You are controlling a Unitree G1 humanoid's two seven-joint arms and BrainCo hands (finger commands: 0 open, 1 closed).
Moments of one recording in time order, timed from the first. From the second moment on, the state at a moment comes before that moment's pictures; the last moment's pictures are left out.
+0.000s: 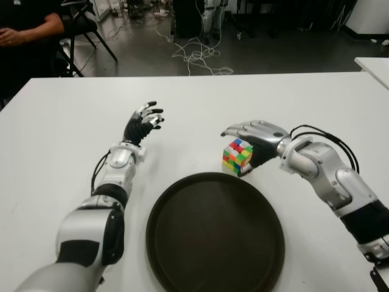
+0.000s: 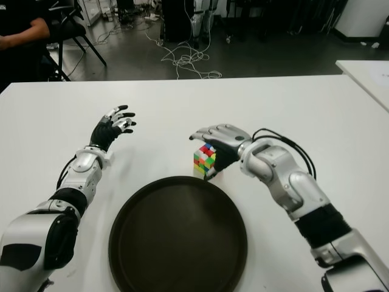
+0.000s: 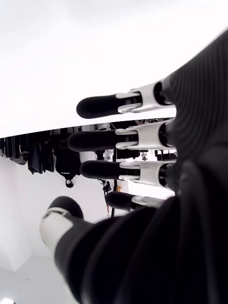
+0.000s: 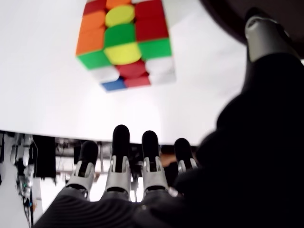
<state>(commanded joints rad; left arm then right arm) -0.79 0.09 0.17 1.31 0.02 -0.48 -0.15 -0.44 -0.54 0.43 0.01 -0.78 -0.10 0.47</state>
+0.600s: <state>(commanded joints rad) -0.80 0.09 0.17 1.31 0.02 -0.48 -0.14 -0.40 -0.53 0.44 -0.07 -0.83 -0.08 0.49</state>
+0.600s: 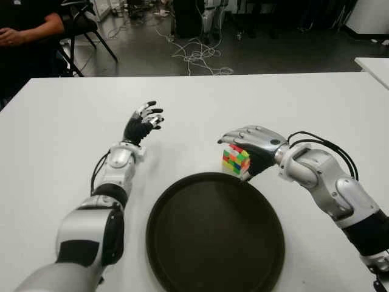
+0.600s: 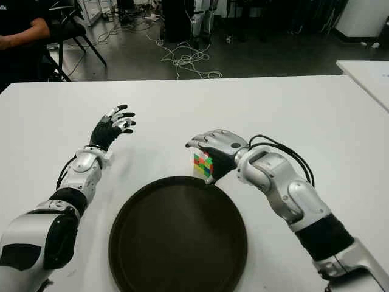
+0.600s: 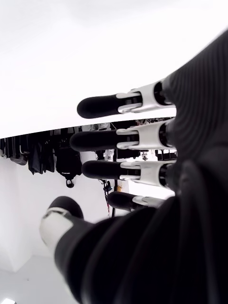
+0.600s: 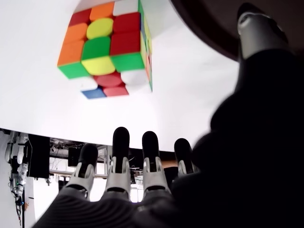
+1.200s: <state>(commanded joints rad) -0.79 0.09 0.17 1.31 0.02 -0.47 -0.14 -0.40 -0.51 0.44 -0.05 -0.84 -0.07 0.49</state>
